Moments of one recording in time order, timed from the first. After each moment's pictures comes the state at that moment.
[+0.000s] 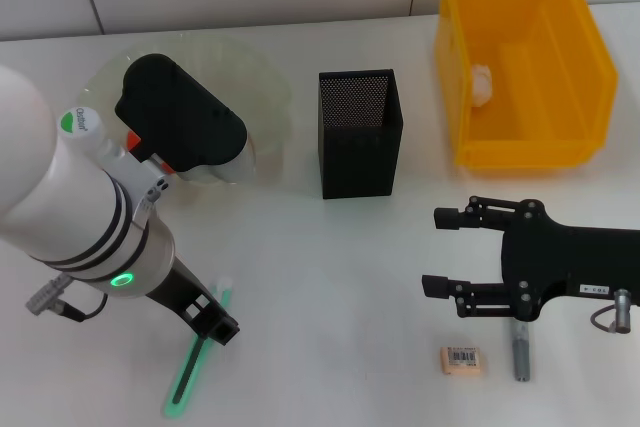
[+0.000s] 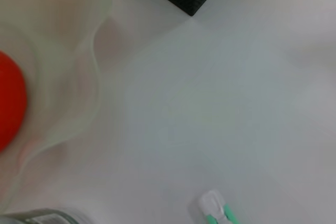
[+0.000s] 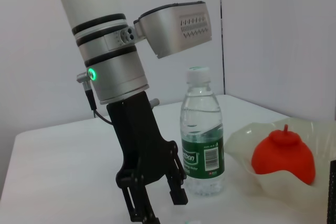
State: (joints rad) left arm -0.53 -2.08 1.88 1.49 2.69 1.50 -2.88; right arm 0.21 2.08 -1.02 -0.86 -1.71 -1.60 1.17
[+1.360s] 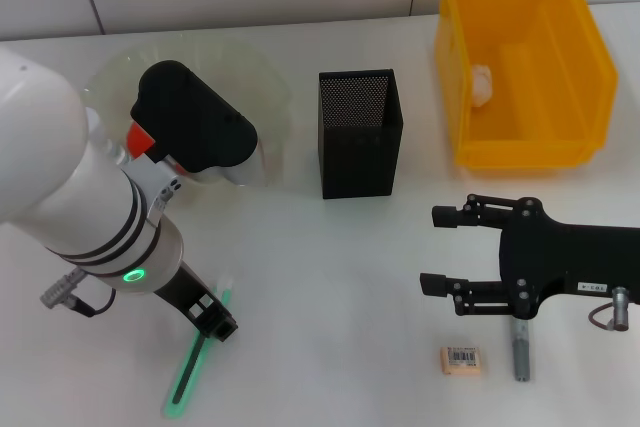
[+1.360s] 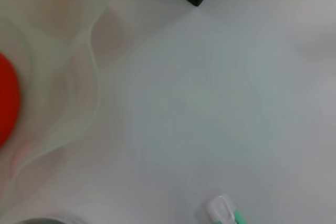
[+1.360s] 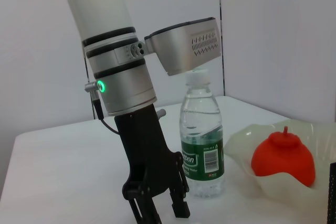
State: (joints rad) left arm -0.59 -2.08 1.89 1.38 2.68 1.46 -2.88; right arm 0.22 2.08 -1.01 -0.85 -1.71 -1.60 1.18
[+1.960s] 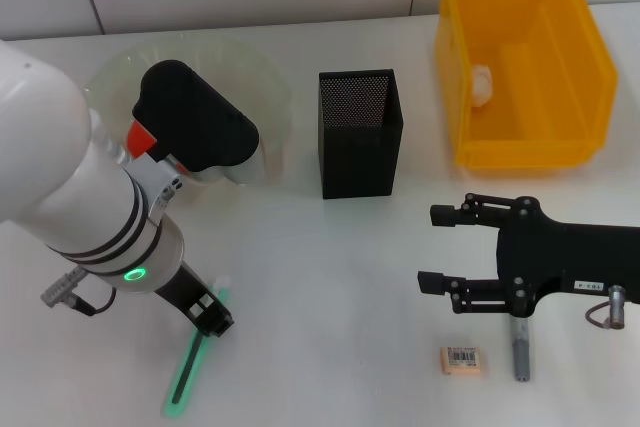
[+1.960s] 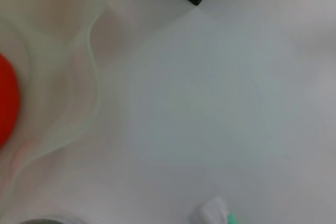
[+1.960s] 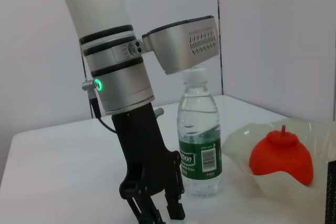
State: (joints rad) left arm -0.59 -2.08 1.89 1.38 2.68 1.46 -2.88; right arm 0.23 2.08 -1.01 -0.84 -1.71 -1.59 1.17
